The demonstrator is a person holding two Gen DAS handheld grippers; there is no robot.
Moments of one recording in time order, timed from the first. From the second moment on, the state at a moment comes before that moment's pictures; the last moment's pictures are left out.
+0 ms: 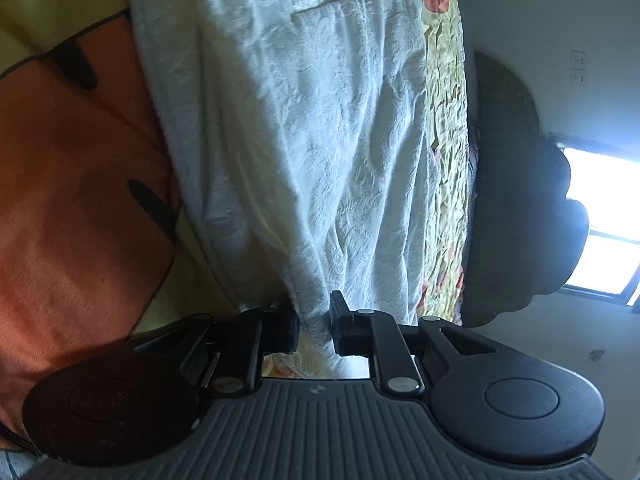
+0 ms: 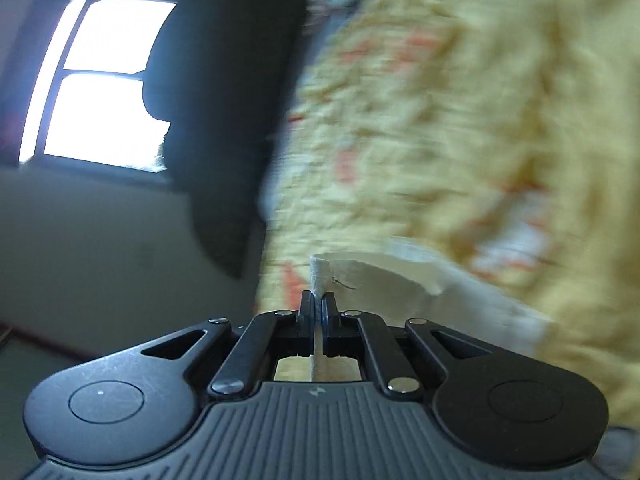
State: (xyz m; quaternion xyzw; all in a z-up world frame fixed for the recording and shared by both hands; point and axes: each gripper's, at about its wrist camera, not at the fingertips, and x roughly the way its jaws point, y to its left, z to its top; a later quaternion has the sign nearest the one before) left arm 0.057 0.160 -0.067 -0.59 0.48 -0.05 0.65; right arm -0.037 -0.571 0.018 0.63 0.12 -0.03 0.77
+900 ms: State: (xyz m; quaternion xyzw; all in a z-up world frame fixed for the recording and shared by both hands) left arm 0.056 0.148 -0.027 -0.50 0.47 -0.05 0.73; right arm -0.075 -0.555 -0.078 0.64 0.20 -0.08 0.74
